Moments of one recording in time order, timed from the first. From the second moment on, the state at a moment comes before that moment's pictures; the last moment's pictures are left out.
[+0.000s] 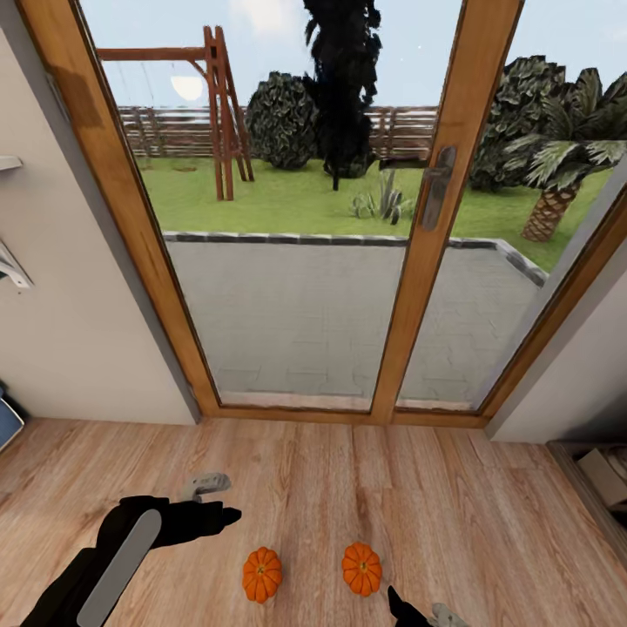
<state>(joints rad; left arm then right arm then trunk) -0.28 0.21 -0.20 -1.42 0.71 1.00 0.20 -0.39 0.03 0.61 -0.07 -1.31 -0.41 0.30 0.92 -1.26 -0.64</state>
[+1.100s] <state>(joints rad) -0.28 0.24 -0.23 -1.43 0.83 1.00 0.20 -0.54 -0.07 0.60 -0.15 -1.40 -0.15 0.39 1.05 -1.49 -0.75</state>
